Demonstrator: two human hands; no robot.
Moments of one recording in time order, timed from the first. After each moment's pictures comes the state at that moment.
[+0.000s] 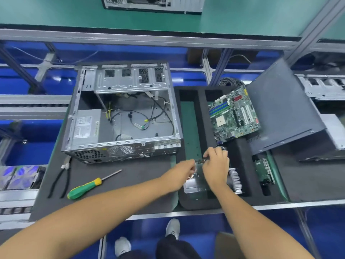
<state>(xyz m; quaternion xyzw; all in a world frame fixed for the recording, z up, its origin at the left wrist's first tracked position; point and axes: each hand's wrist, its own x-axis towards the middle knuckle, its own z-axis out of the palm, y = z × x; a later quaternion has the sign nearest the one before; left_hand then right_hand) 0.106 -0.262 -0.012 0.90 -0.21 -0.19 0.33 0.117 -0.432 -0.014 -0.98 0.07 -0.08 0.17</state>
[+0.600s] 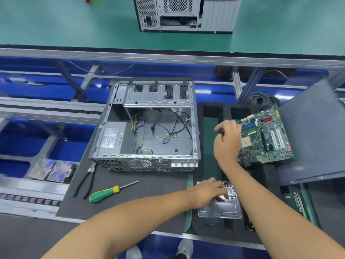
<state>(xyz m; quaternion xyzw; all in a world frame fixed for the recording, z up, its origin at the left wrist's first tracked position) 0.132 -0.292 -0.013 0.88 -0.37 -0.22 0.23 0.239 -0.385 0.070 -0.89 -0.03 -0.21 0.40</state>
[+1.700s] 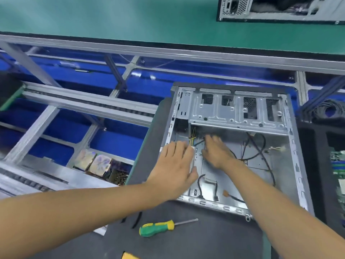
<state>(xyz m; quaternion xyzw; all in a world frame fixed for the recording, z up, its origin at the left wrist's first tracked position) 0.179 0.021 0.076 1.00 -0.07 0.06 0.04 0.332 -0.121 -0.020 -0.92 -0.24 0.24 0.17</state>
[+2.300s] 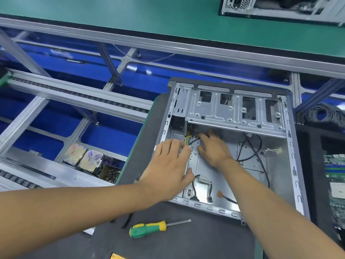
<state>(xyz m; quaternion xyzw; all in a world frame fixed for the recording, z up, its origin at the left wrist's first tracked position) 0.180 0.019 0.080 1.00 -0.05 0.03 0.02 0.343 -0.127 -0.033 -0.93 -0.29 0.15 0.15</state>
